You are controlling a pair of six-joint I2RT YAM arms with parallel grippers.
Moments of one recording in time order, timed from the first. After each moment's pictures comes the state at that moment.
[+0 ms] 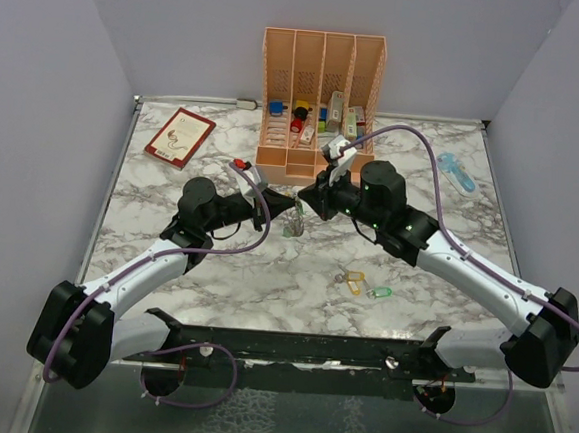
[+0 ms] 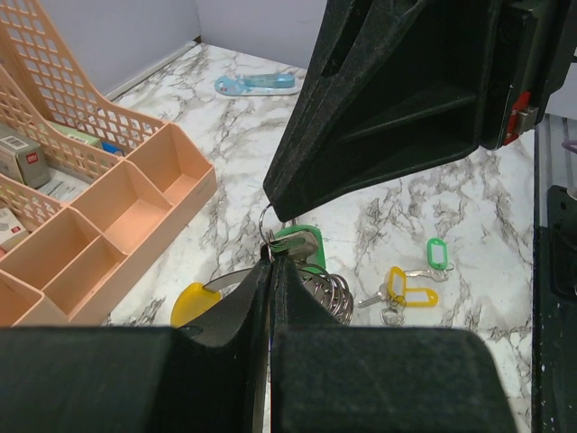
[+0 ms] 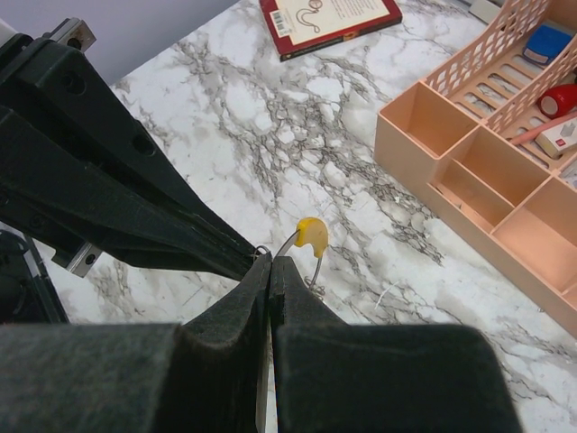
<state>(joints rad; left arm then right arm) -0.48 1.13 0.59 0.57 0.67 -0.08 0.80 1.29 1.07 -0.03 -0.14 0.09</state>
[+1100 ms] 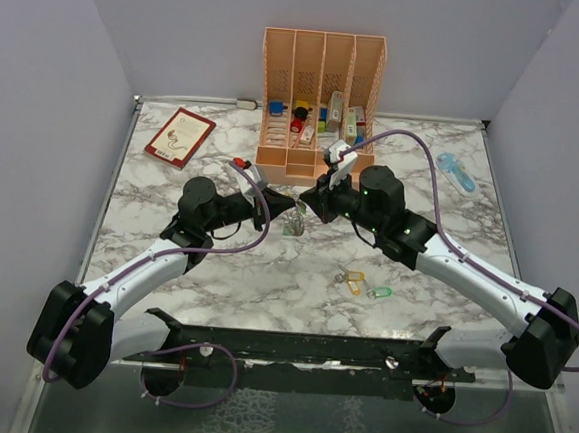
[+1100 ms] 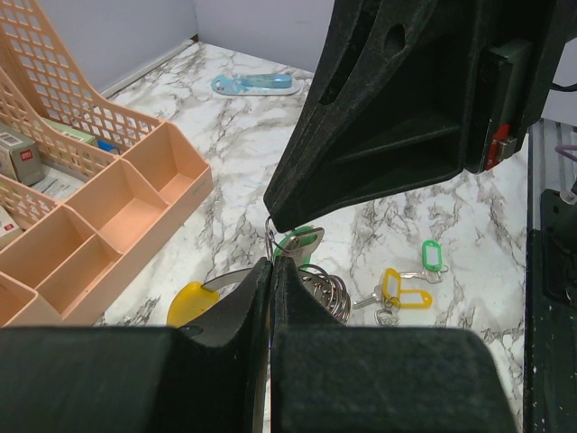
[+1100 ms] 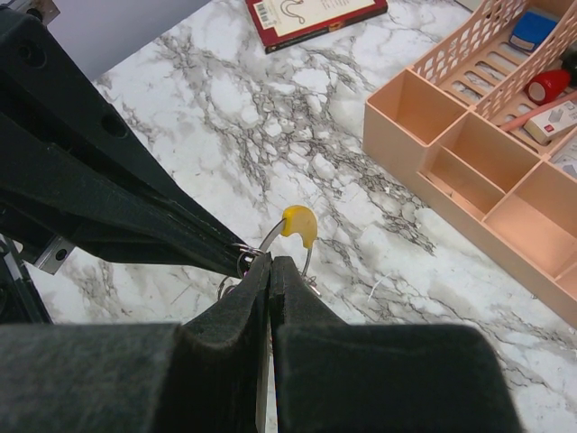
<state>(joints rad) -0.48 1.13 0.60 0.57 0.67 -0.10 0.81 1.28 1.03 0.01 -0.09 0.09</state>
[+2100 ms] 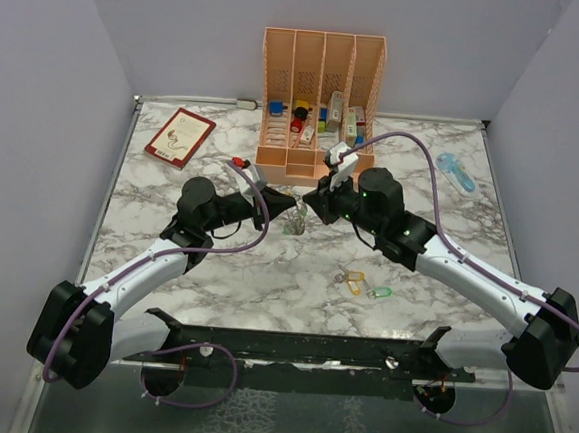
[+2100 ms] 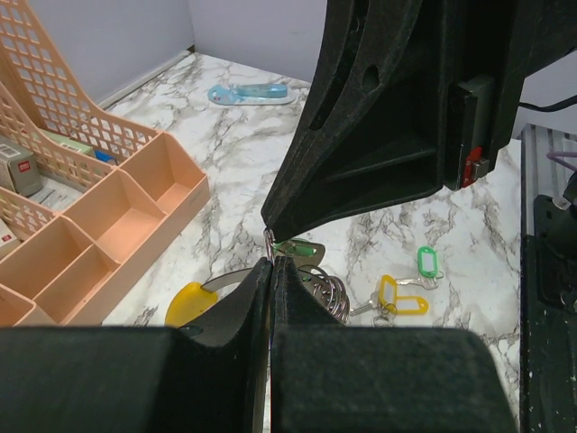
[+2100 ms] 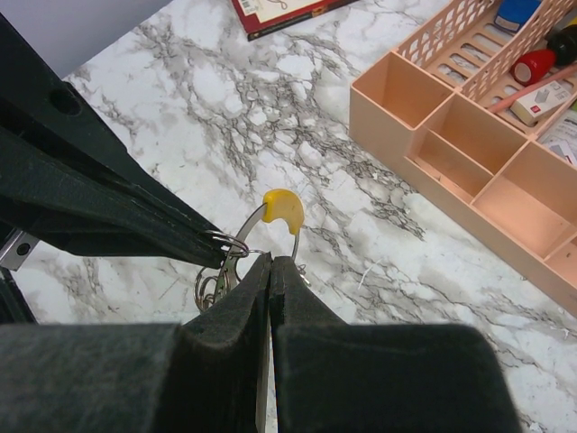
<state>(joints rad) -0.48 1.13 0.60 0.59 0.68 -0.11 0.81 1.28 1.01 0.00 -0.07 0.09</state>
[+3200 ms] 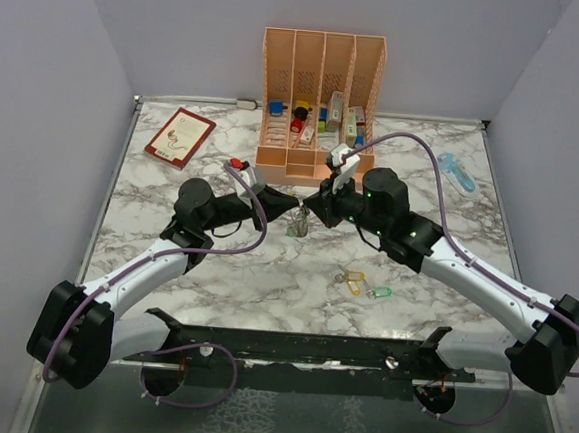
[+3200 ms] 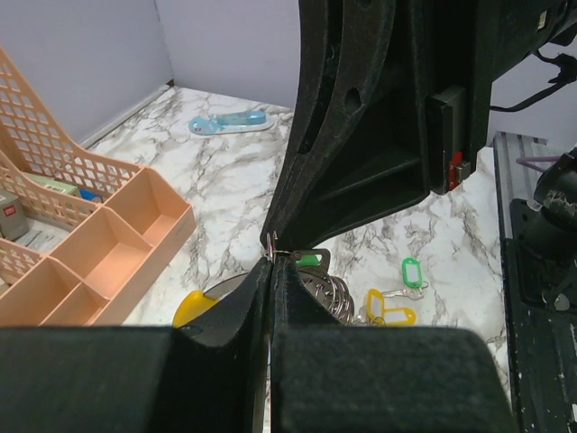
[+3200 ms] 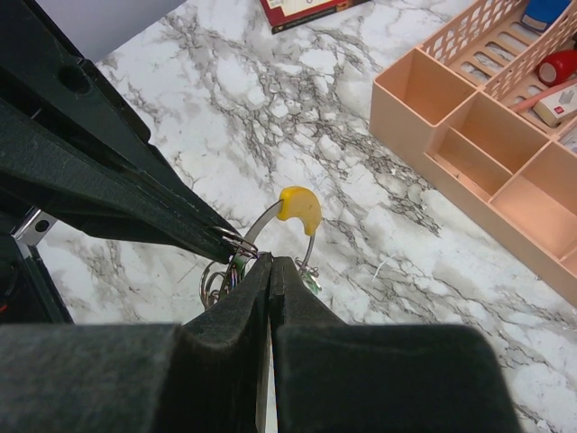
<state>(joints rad) -0.48 1.13 0.60 0.67 0.73 -0.12 0.81 1.25 1.02 -0.07 -0.12 0.08</state>
